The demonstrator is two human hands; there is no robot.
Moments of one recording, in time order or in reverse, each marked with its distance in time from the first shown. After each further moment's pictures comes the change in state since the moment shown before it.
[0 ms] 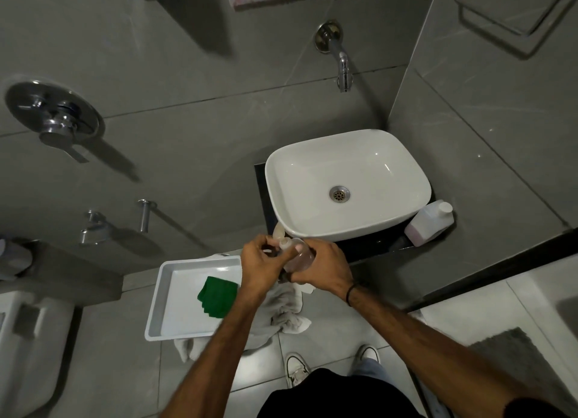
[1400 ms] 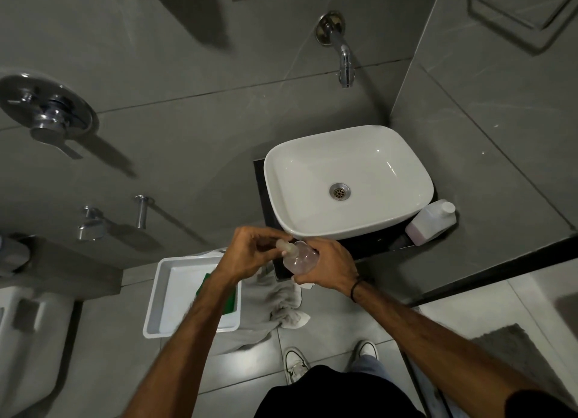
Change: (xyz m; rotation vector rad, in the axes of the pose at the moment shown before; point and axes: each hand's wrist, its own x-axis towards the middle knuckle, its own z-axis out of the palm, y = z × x) left_hand 0.038 0.020 -0.037 0.216 -0.471 0.216; right_hand 0.013 0.021 -0.005 -0.172 0.002 -0.020
